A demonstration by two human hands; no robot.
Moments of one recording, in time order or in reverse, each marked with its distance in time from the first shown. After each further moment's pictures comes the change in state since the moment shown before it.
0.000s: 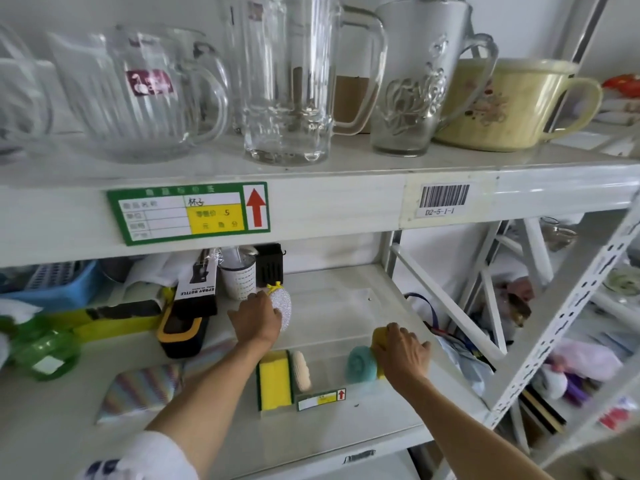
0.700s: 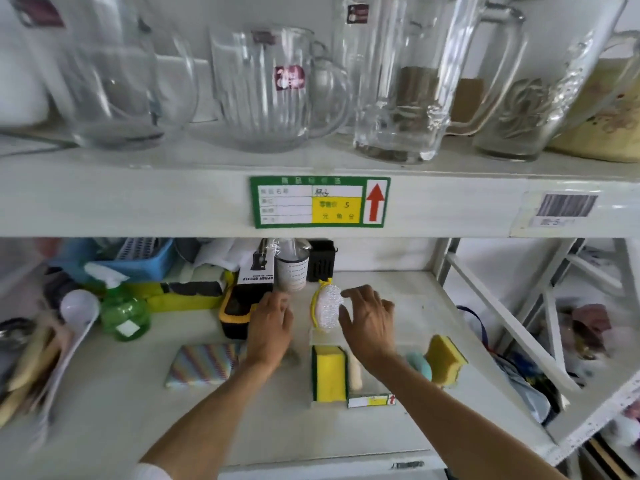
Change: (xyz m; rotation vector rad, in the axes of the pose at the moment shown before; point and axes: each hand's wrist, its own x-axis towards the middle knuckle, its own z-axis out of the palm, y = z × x) left_hand -0.025 -0.093 -0.010 -0.378 0.336 0.236; right_hand -0.017 -0.154 -0.009 0.268 0.300 -0.501
